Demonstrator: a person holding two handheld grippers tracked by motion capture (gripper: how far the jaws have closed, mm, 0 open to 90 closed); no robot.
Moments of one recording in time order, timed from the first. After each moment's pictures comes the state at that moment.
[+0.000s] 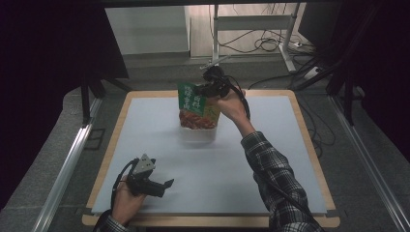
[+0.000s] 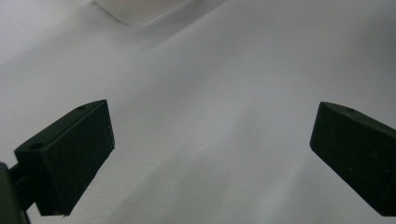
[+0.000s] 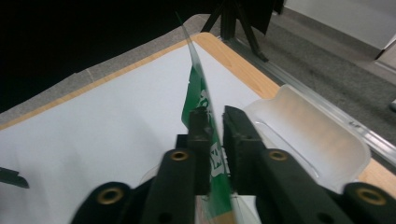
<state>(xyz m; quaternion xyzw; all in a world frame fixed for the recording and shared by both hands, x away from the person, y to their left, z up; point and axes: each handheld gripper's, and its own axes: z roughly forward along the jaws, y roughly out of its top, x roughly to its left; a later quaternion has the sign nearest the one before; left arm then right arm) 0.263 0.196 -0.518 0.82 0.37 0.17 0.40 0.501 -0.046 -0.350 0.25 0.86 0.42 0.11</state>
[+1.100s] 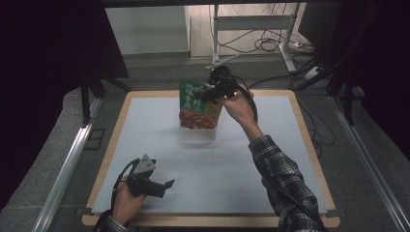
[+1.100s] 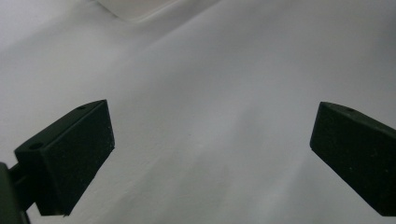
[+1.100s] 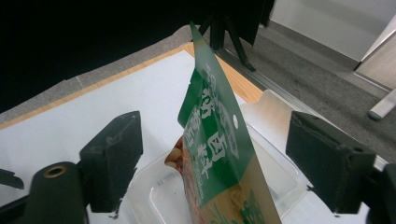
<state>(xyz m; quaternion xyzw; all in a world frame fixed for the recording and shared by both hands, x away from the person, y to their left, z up) 0.263 0.195 -0.520 0.82 0.37 0.16 0.40 0.489 -0.064 -0.340 0.25 0.85 0.44 0.14</state>
